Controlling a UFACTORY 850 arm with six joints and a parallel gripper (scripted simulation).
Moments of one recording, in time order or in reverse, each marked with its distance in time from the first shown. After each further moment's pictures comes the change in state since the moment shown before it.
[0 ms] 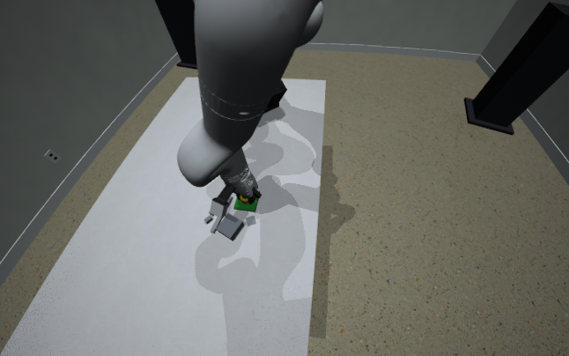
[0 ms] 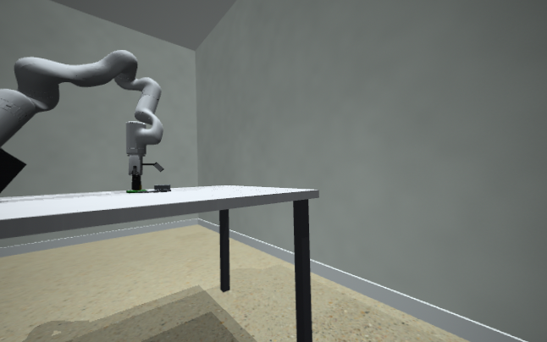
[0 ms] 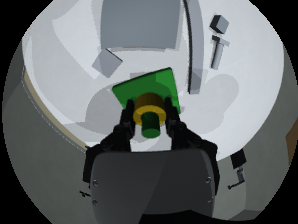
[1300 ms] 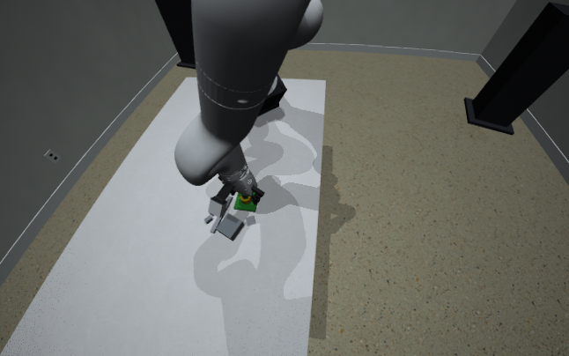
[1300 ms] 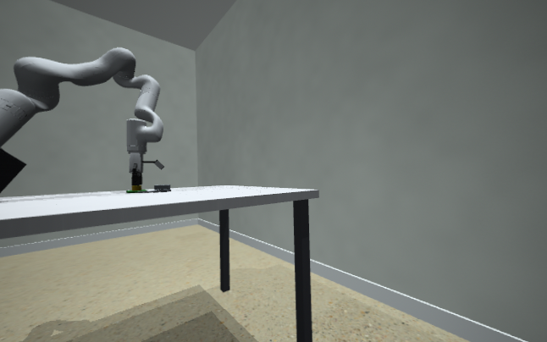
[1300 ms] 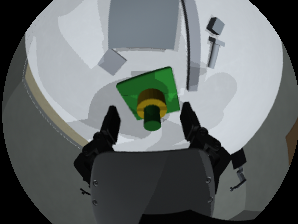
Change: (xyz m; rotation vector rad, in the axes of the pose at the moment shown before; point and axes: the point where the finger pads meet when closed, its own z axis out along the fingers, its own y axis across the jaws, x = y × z) arm 0.003 -0.002 -0.012 0.008 0.003 0.001
